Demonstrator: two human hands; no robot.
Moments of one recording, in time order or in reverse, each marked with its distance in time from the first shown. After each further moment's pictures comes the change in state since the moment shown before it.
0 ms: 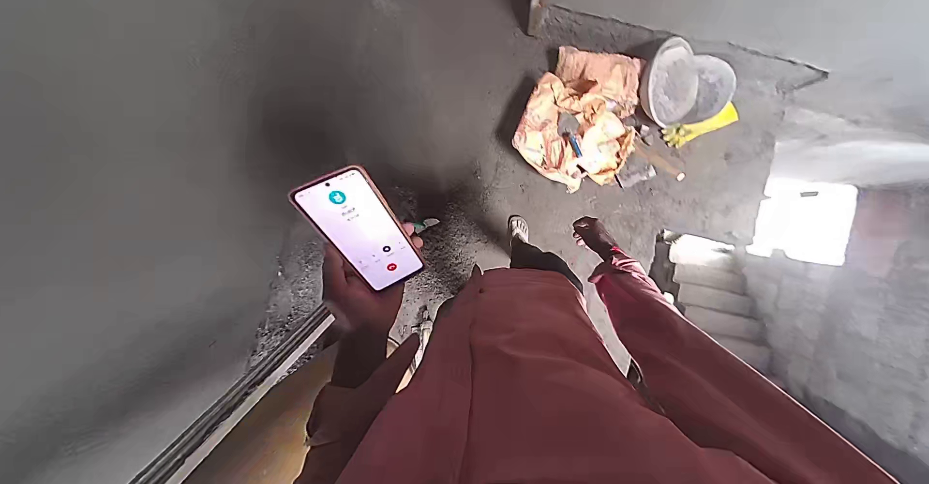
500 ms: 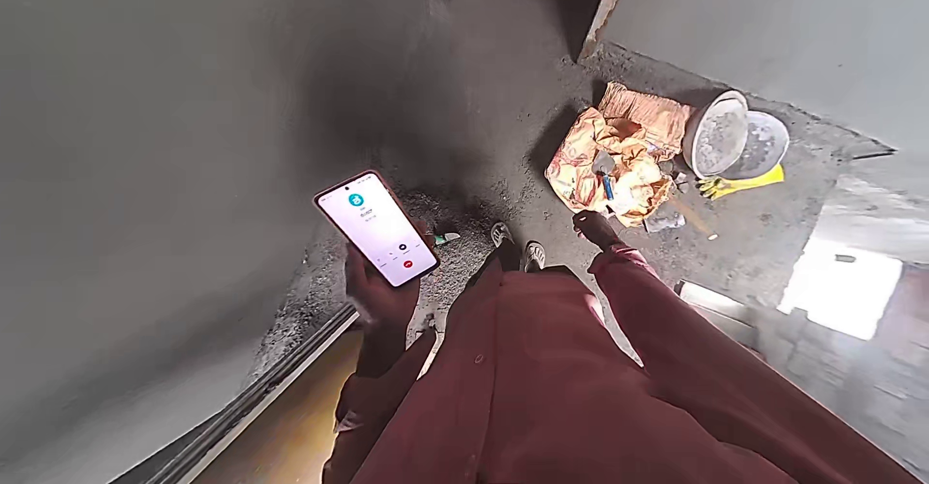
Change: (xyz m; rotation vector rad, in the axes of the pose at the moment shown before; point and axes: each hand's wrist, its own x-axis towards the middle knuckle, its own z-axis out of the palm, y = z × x) left_hand 0.102 0.031 0.000 -0.001 0.146 0.132; right_hand 0.129 -0.160 -0.016 -0.263 -0.076 -0.221
